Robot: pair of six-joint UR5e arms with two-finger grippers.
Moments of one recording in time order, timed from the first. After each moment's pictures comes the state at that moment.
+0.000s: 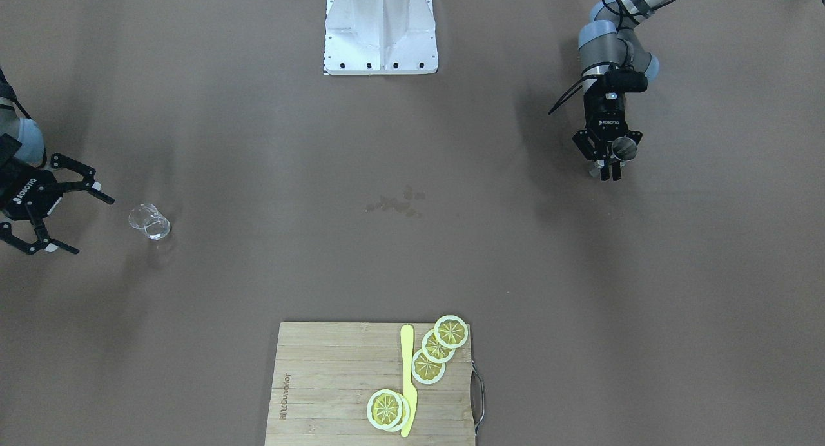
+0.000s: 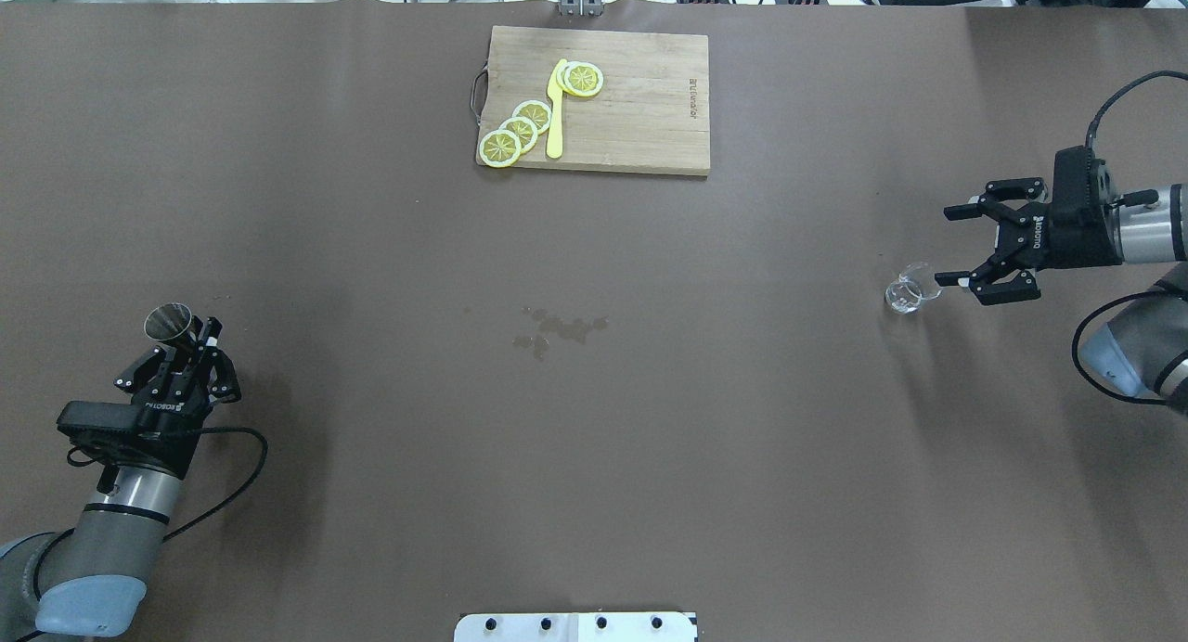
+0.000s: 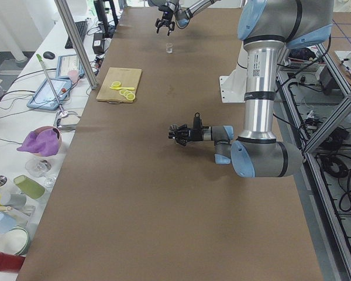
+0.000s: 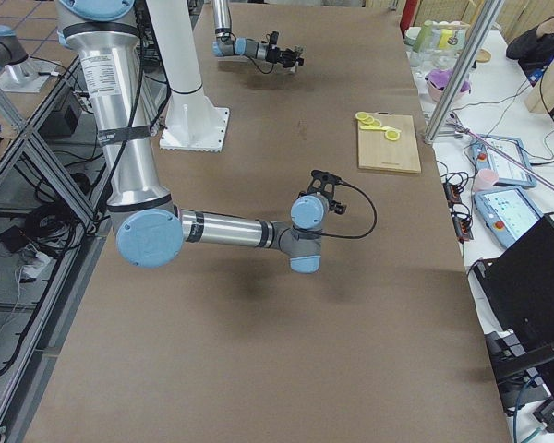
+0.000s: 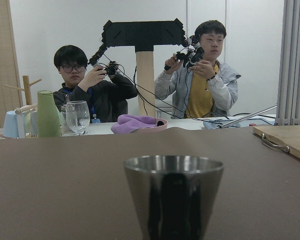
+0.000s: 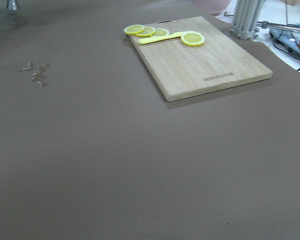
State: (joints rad) left arm -0.12 -1.56 -1.42 -2.98 -0.28 -1.09; right arm 1.12 -1.39 1.22 0.09 2.36 0.23
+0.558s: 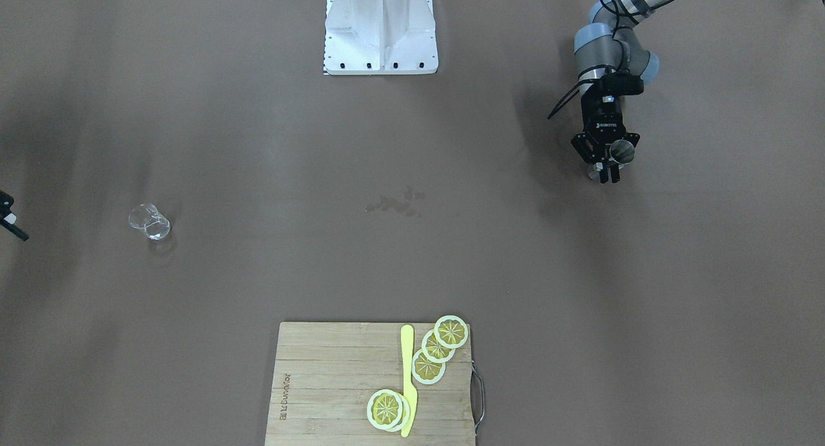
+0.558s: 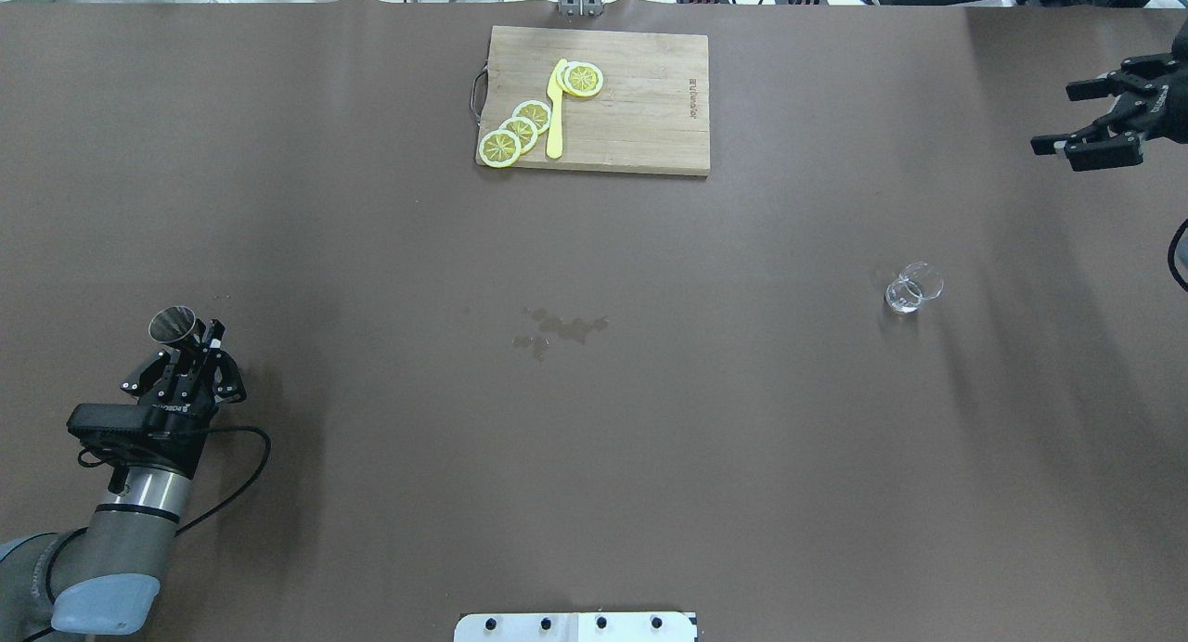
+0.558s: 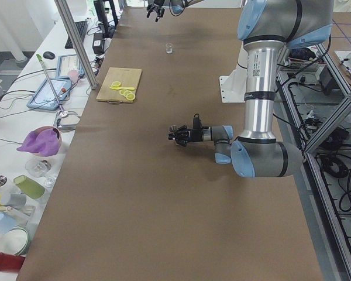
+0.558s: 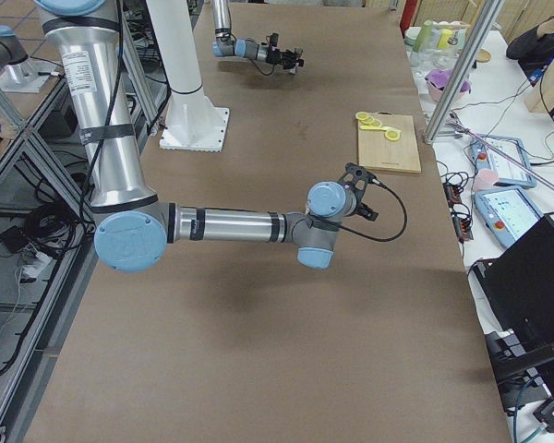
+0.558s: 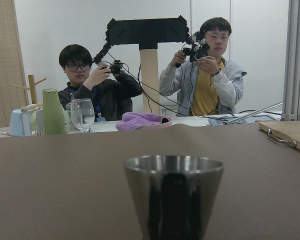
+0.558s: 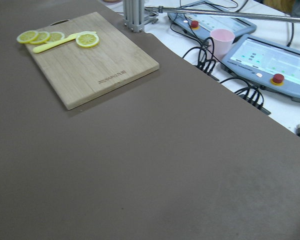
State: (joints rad) left arm -0.12 -1.56 -1.43 -2.86 -0.28 -1.20; right arm 1.29 -1.39 1.35 -0.29 2.33 0.24
